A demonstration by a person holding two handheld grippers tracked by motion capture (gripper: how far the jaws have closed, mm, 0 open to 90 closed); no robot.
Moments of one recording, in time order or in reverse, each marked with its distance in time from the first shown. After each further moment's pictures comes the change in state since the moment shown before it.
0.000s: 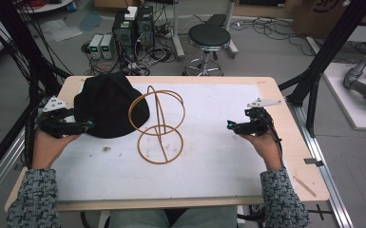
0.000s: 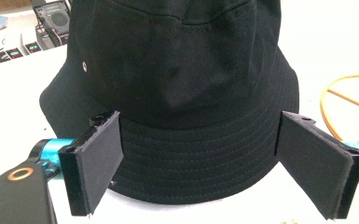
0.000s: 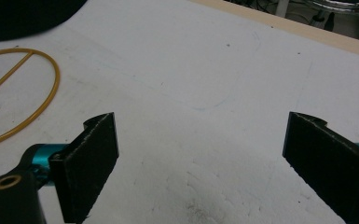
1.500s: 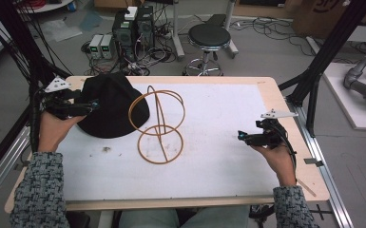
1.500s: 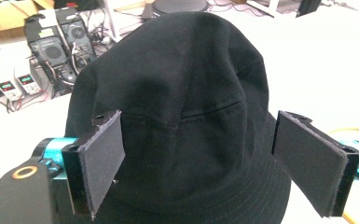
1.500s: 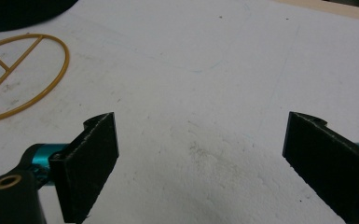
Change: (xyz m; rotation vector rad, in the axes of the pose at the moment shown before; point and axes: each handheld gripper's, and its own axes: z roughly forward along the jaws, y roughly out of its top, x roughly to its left) left arm 0.005 0.049 0.015 -0.094 -0.043 0.013; right arm -0.001 -0.030 -0.039 0.016 -0.006 0.068
